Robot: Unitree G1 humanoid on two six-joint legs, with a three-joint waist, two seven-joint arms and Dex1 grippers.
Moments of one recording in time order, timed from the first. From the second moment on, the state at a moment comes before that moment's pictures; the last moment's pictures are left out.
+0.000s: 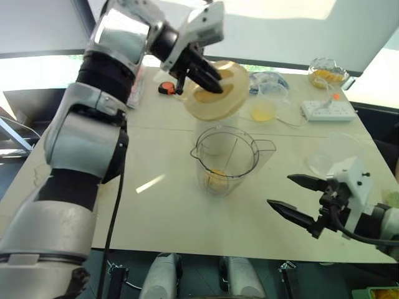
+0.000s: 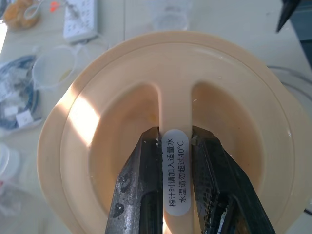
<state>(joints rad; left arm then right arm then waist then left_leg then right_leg) -1.68 0.38 -0.38 0.89 -0.01 0.30 -1.61 0.35 -0.99 -0.58 -0.89 1.13 0.83 0.38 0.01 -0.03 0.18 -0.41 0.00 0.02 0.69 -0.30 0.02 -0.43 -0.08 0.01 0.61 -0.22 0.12</state>
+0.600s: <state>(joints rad) -1.65 0.42 -0.81 0.45 -0.22 0.64 -1.61 0.28 -0.79 -0.31 -0.91 0.92 0.79 0.28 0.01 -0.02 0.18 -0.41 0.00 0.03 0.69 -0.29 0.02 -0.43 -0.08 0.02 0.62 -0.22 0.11</state>
